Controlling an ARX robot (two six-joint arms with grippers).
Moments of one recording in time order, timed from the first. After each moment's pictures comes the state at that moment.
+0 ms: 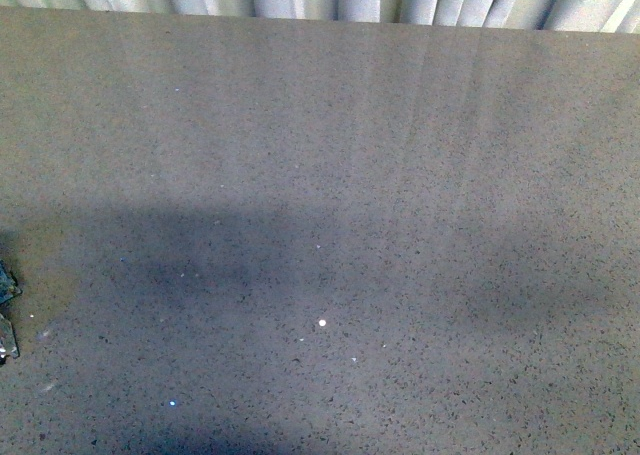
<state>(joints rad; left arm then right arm) 0.64 1.63 0.21 0.73 0.51 0.28 0.00 0.00 0.02 0.00 0.00 0.00</state>
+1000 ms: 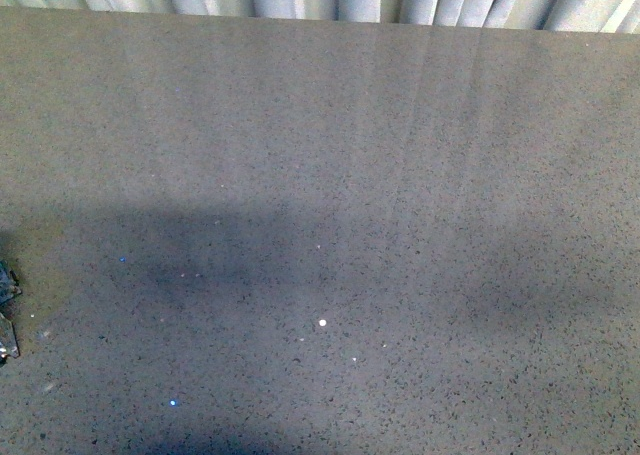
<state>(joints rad) 0.64 1.45 0.27 0.60 0.51 0.32 0.00 0.00 0.02 0.00 0.00 0.00</state>
